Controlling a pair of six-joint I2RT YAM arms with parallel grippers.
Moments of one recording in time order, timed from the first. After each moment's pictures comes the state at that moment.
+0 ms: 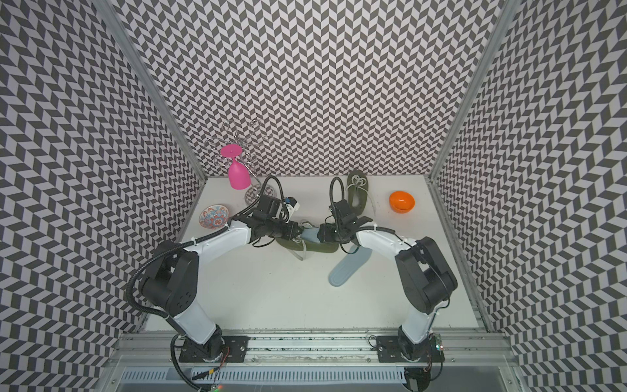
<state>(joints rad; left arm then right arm) -0.46 1.70 1.14 -0.31 0.40 -0.18 0.54 1.73 1.16 -0.35 -0.21 0.51</state>
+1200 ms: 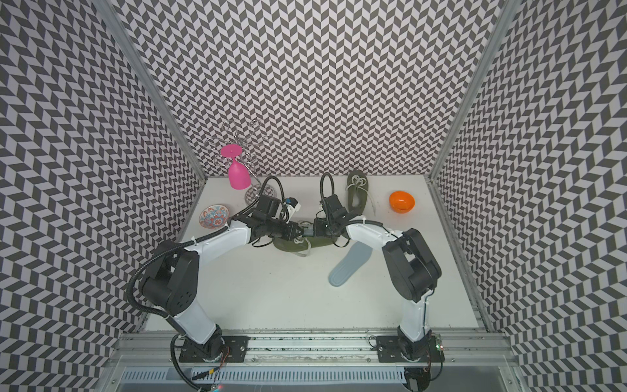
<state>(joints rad) -0.46 1.71 1.14 -0.30 0.48 -0.15 0.58 1.89 1.31 -0.35 -0.20 0.50</state>
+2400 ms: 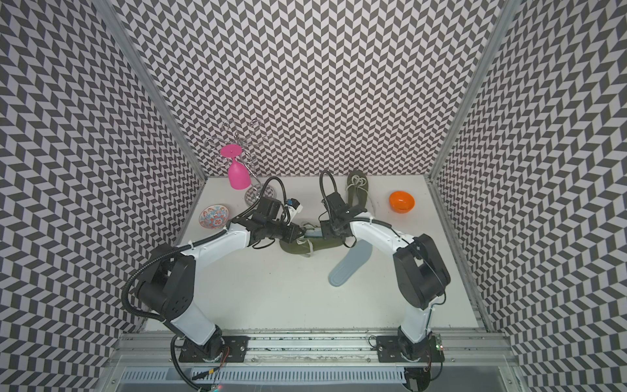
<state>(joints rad) -0.48 1.67 1.11 -0.28 0.42 -0.10 0.55 1.78 1.32 -0.62 -0.04 0.37</state>
